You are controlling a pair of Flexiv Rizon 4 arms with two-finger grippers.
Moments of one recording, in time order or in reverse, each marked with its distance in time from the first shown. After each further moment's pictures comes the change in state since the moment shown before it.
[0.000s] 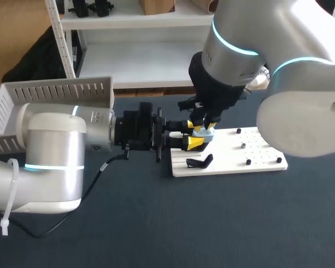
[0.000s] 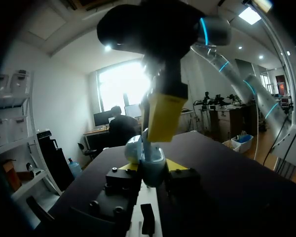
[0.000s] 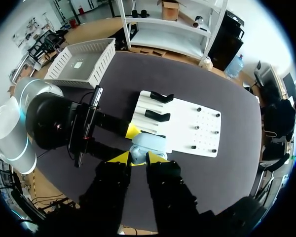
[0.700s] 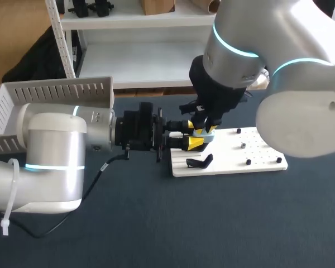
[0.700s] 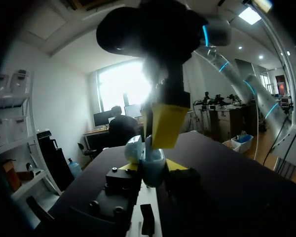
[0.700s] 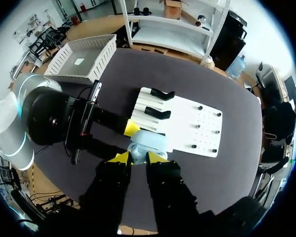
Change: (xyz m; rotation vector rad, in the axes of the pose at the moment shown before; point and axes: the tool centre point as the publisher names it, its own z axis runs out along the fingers) left arm 0.000 0.000 0.001 0.001 0.000 0.000; right arm 0.006 -0.002 0.007 -0.004 0.025 -0.031
